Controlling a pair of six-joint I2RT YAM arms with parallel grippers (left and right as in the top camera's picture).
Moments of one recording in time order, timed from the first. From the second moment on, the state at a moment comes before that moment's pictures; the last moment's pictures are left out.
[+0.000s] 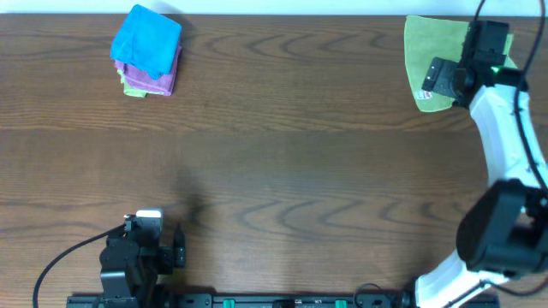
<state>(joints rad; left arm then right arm) 0.03 0.01 0.32 -1.00 -0.01 0.11 -0.16 1.87 1.53 -0.63 0.22 0.17</state>
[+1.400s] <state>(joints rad) 0.03 0.01 0.32 -1.00 -0.01 0.11 -0.17 2.14 1.53 -0.42 0.07 0.13</state>
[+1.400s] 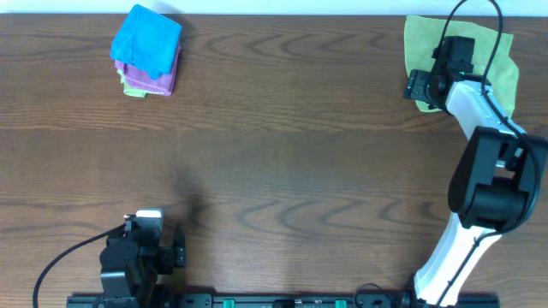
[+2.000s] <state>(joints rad) 0.03 0.01 0.32 -1.00 -0.01 0.11 -0.18 2.21 1.53 -0.38 0.07 0.13</state>
